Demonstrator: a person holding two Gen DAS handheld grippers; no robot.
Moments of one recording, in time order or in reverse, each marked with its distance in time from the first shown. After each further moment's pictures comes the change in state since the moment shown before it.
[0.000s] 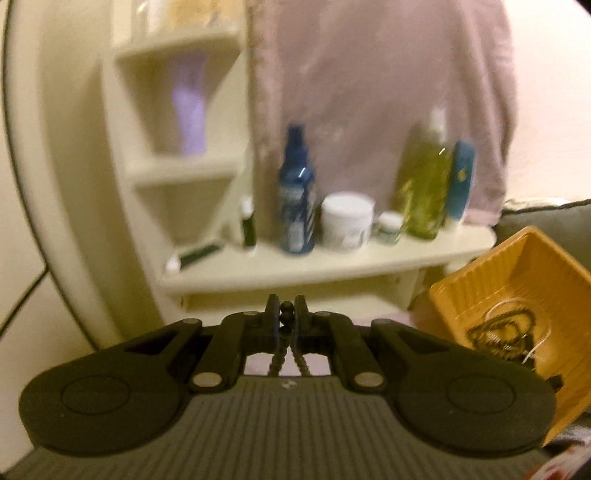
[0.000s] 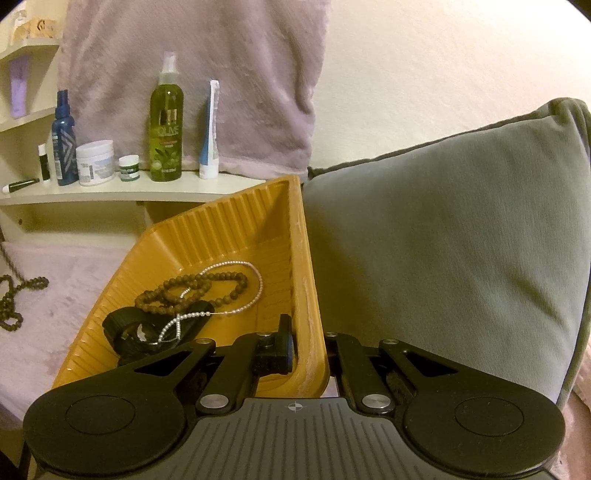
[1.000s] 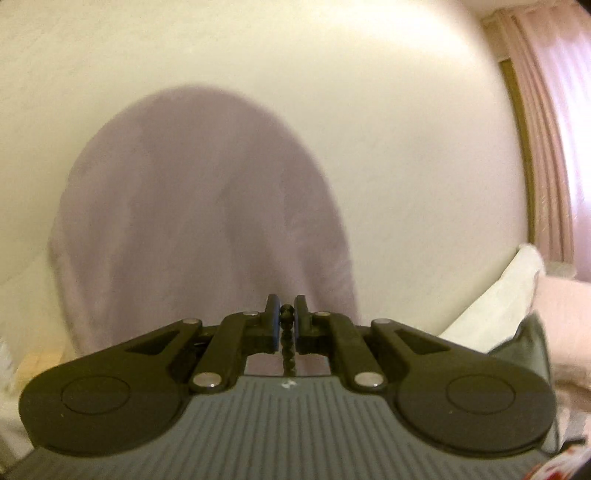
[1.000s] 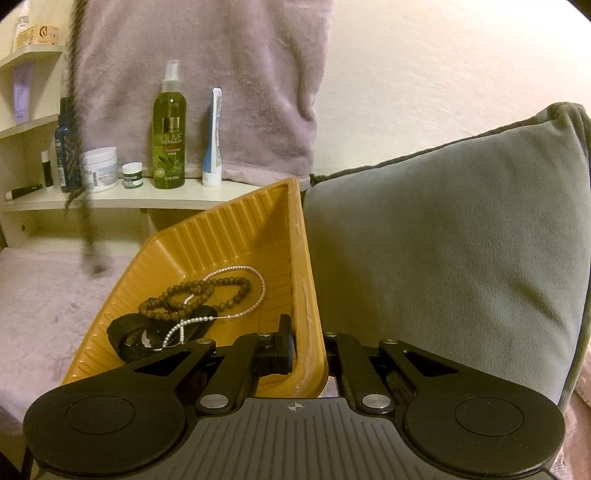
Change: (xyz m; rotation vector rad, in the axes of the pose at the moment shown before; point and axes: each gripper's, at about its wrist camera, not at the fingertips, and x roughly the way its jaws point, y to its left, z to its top) left arm -0.099 -0.109 0.215 0.218 -0.432 -0.386; right arm -0.002 0.001 0.001 0.005 -0.017 0.006
